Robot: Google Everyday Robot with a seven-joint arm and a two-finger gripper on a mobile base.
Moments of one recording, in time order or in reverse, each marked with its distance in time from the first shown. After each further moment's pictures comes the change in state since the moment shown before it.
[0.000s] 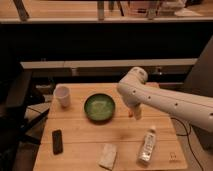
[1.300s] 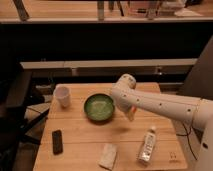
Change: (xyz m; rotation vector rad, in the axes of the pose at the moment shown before) arm -0.040 -0.021 0.062 -0.012 -0.050 -0.191
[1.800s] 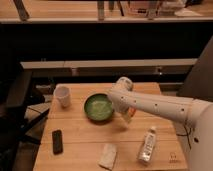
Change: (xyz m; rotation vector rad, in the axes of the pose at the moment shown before) arm -0.011 -0.004 0.021 -0.012 -0.031 -0.021
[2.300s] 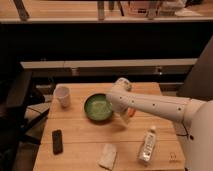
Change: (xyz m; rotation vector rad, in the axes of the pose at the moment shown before) arm -0.005 -0.004 0.008 -0.008 -0.010 -0.022
